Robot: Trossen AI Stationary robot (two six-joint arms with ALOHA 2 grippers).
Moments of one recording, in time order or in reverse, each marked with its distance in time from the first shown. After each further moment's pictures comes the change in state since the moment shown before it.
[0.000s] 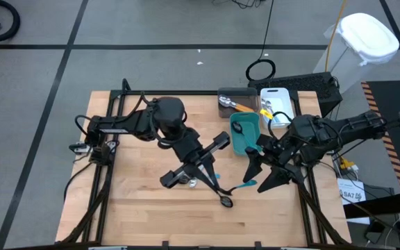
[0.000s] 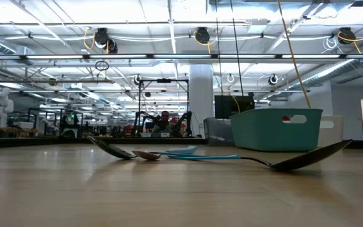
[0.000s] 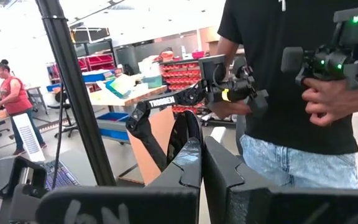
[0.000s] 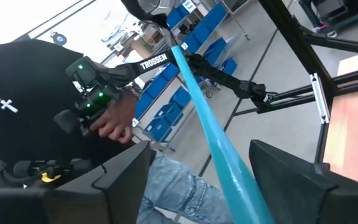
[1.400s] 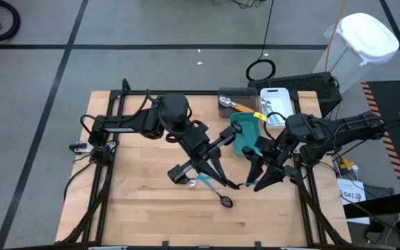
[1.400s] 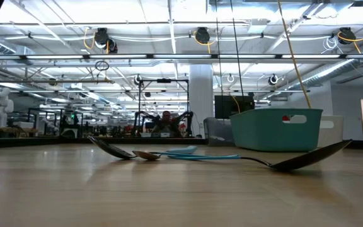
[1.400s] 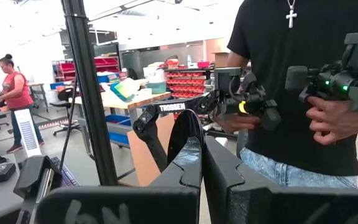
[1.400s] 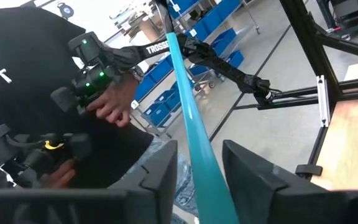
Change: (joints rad) left arm 0.036 0.031 0.000 0.089 0.010 -0.119; right arm -0.019 0.023 0.000 -0.003 -0.102 -0.123
